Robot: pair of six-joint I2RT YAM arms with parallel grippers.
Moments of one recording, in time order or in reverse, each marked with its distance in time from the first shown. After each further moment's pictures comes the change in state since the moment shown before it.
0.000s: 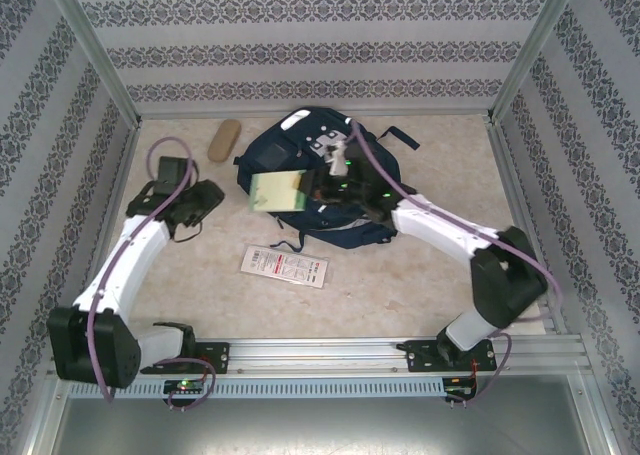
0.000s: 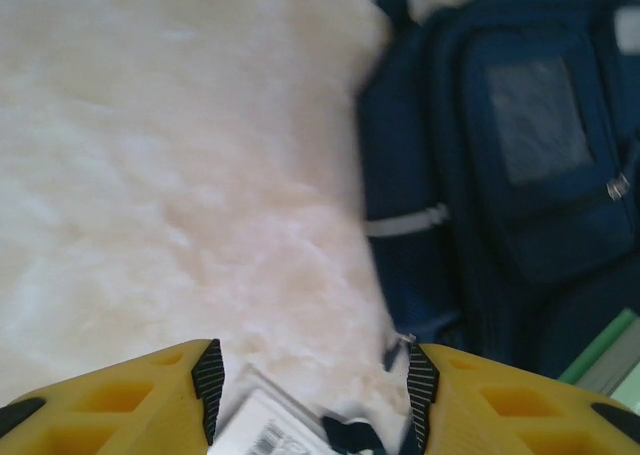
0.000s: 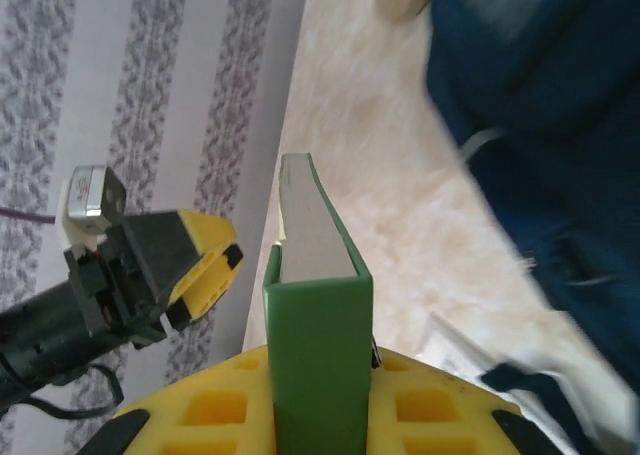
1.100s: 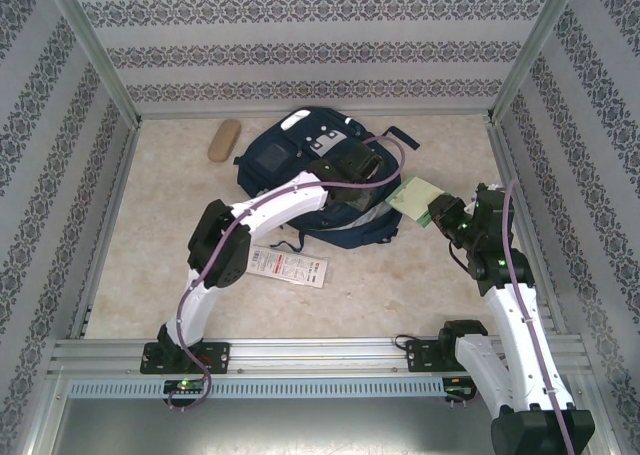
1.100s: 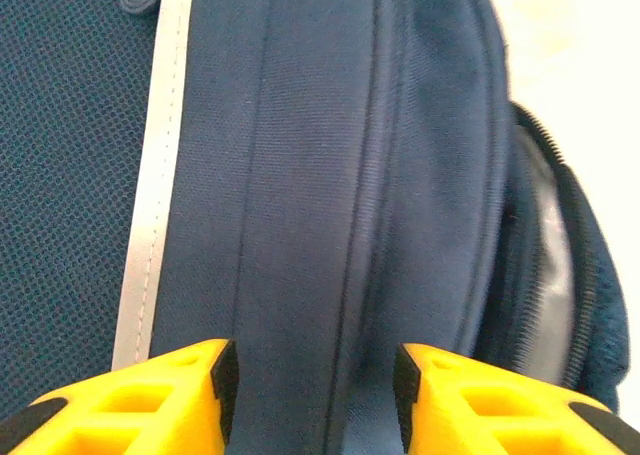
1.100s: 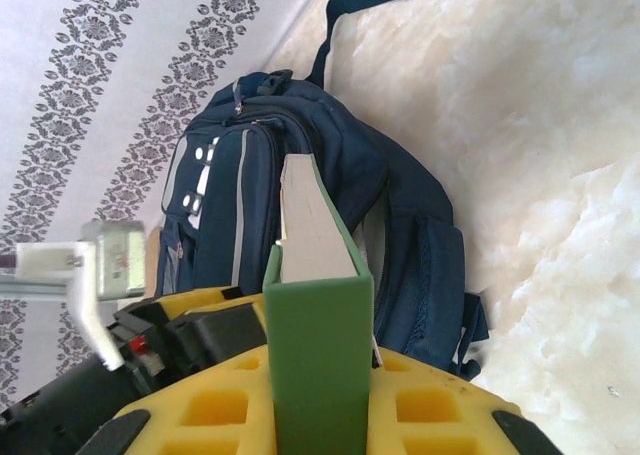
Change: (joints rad) left arm -0.682 0.934 0.917 -0.049 -0.239 0.581; right arm -0.578 -0.792 -0.376 -0.500 0.230 -0.051
